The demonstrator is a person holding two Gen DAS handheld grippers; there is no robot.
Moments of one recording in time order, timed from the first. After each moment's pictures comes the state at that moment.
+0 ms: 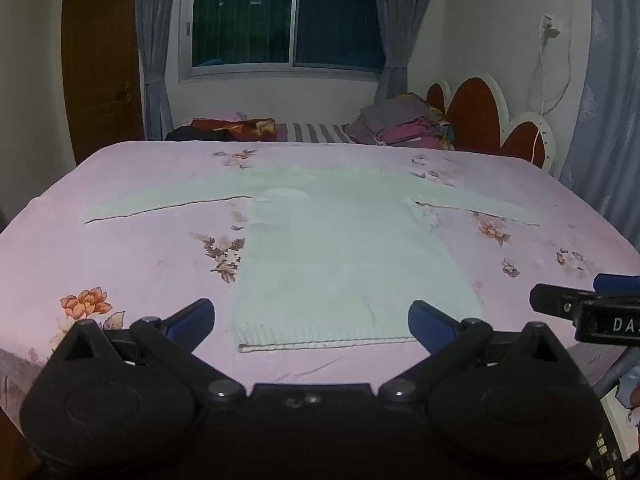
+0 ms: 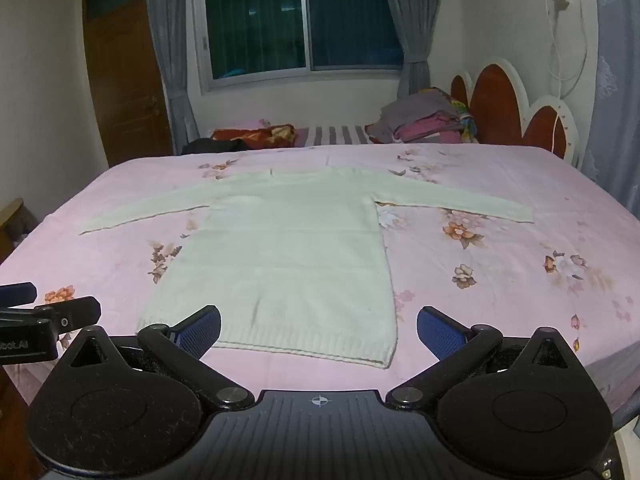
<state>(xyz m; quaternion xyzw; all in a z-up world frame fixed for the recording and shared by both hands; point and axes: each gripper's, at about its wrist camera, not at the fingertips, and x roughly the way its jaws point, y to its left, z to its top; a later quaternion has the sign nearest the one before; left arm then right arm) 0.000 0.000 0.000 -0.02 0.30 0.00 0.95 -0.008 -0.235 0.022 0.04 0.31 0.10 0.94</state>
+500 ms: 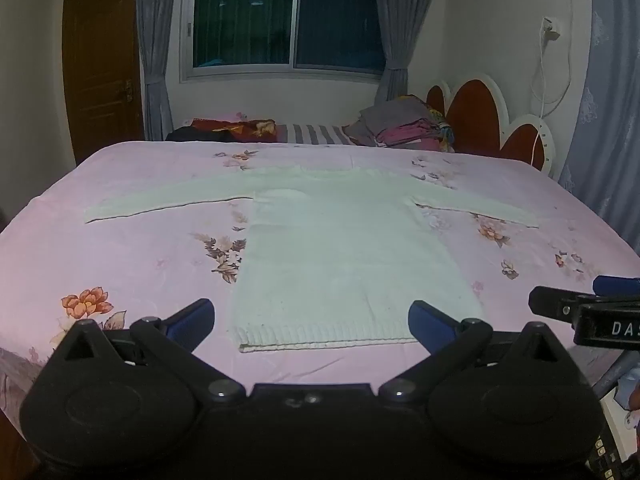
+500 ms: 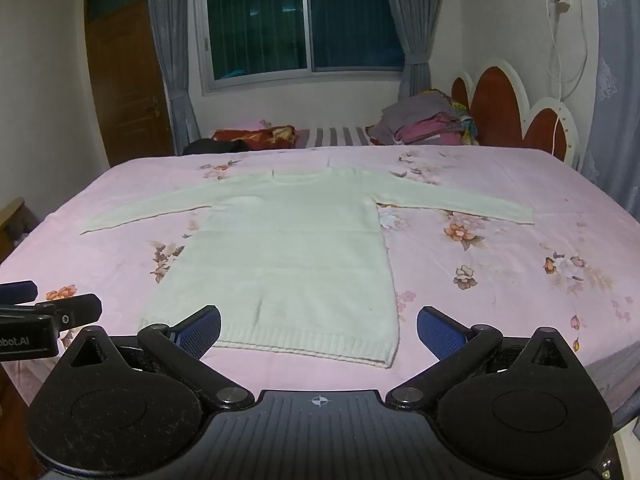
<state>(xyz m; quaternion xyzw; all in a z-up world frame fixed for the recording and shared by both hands) -0.001 0.001 0.002 -0.02 0.30 0.00 0.95 -0.012 -0.234 0.023 0.04 0.31 0.10 0.95</state>
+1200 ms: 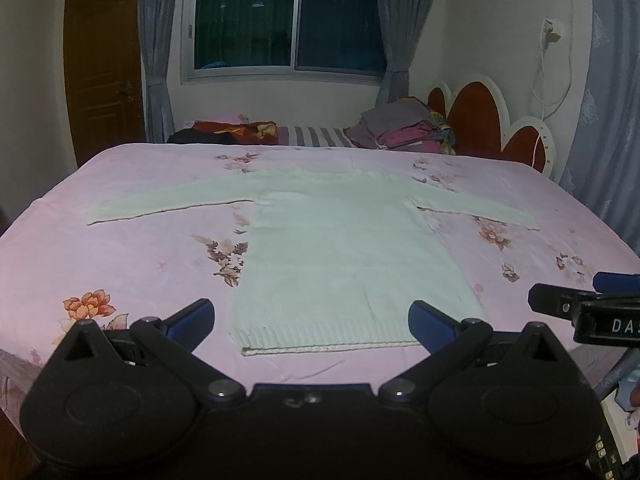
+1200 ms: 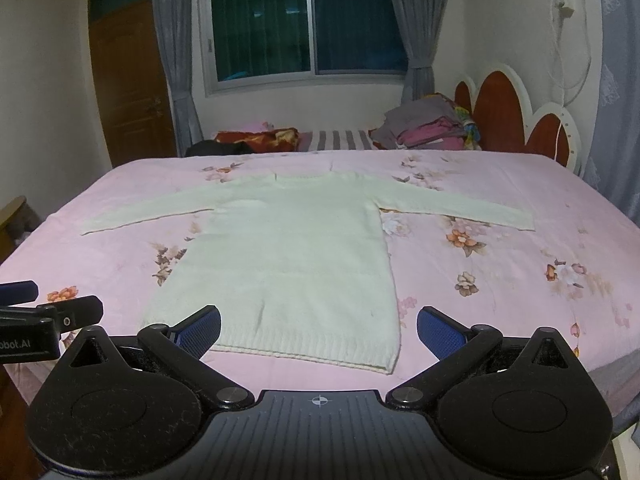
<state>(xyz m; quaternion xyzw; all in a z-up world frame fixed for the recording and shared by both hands) -0.002 0.002 0.005 -0.02 0.30 0.01 0.95 -0.009 -0.230 0.028 0.03 0.31 0.10 0.95</state>
